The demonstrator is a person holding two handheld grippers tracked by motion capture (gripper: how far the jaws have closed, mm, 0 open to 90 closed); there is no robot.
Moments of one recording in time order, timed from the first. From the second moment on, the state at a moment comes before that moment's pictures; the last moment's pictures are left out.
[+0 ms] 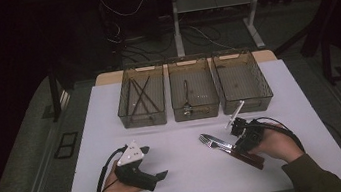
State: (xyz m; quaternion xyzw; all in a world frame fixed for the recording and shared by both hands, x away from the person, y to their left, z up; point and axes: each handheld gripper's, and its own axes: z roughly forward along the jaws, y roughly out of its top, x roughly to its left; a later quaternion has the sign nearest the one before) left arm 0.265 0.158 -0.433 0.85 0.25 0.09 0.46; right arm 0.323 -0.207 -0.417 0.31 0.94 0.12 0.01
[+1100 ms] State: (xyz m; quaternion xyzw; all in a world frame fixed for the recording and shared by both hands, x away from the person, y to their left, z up) left arm 0.265 0.157 -0.434 0.85 0.25 0.10 0.45; right arm 0.327 -0.201 -0.419 0.31 0.95 0.10 0.01
